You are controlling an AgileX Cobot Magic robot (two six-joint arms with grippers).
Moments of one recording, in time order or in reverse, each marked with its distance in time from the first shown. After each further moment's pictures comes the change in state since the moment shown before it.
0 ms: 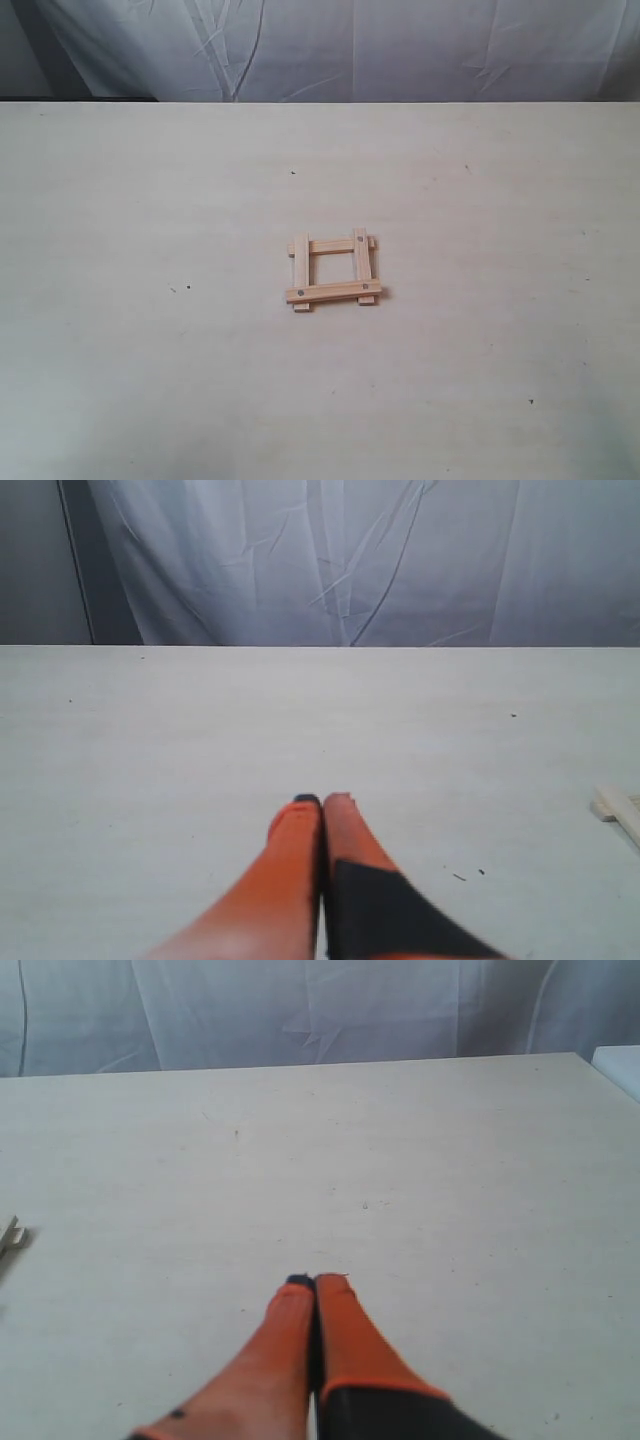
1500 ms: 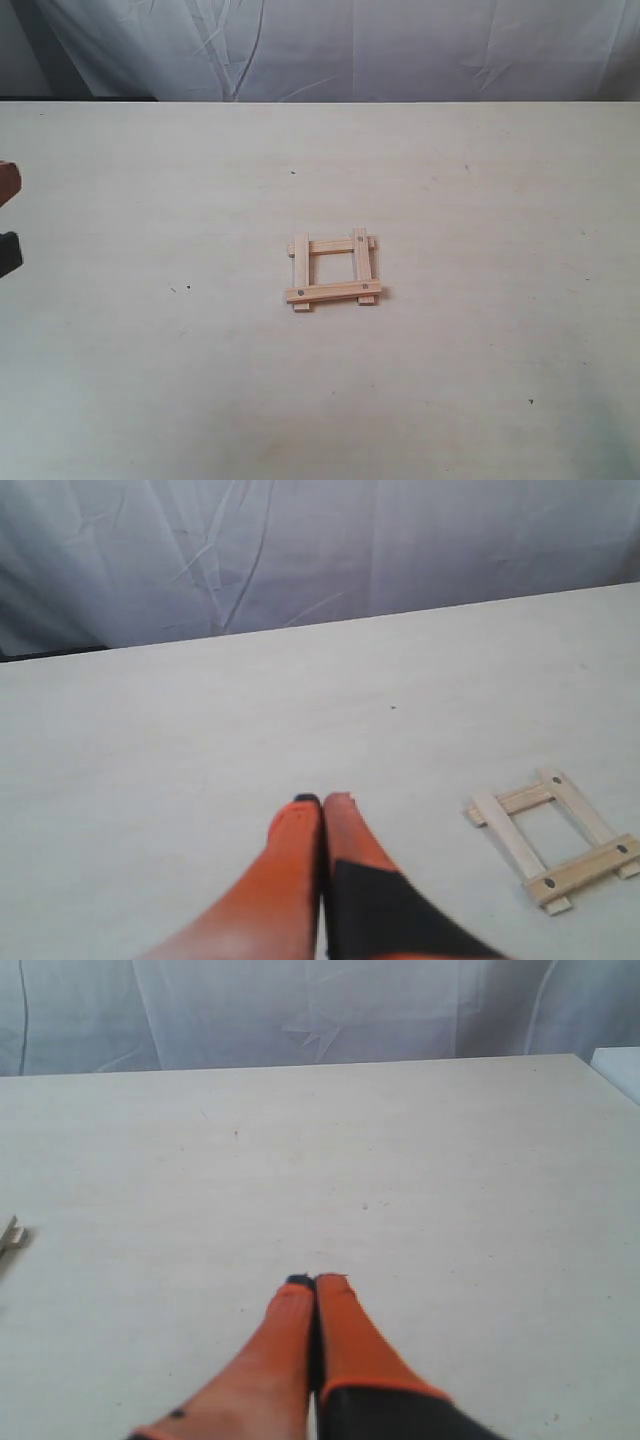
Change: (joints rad) left arm -0.182 0.629 -0.386 -0.262 -0.078 0.265; right arm 0.000 0.000 -0.002 -0.002 0.000 -0.002
